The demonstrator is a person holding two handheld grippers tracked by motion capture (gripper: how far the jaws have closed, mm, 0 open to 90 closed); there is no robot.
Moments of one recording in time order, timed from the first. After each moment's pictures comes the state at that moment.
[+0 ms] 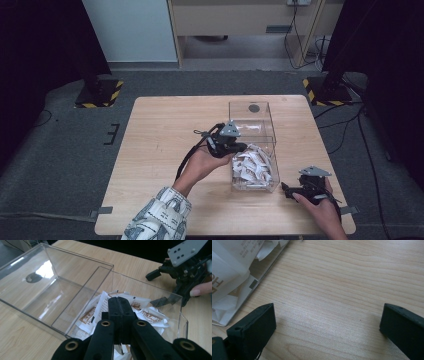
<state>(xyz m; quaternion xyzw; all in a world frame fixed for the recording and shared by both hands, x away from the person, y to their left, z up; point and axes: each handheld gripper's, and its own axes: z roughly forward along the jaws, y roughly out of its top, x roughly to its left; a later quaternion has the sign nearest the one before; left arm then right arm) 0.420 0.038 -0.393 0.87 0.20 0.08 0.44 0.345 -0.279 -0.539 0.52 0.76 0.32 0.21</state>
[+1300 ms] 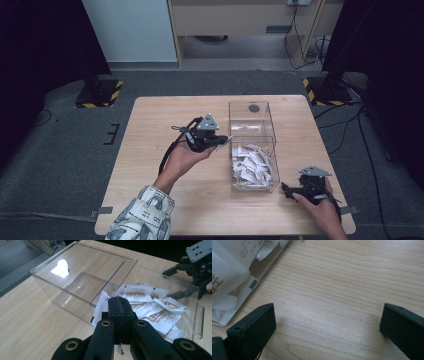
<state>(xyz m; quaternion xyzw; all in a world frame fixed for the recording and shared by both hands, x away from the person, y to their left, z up) 0.425 0.091 -0.384 0.86 0.23 0.12 0.44 0.345 -0.279 -0.539 0.52 0.76 0.32 0.21</state>
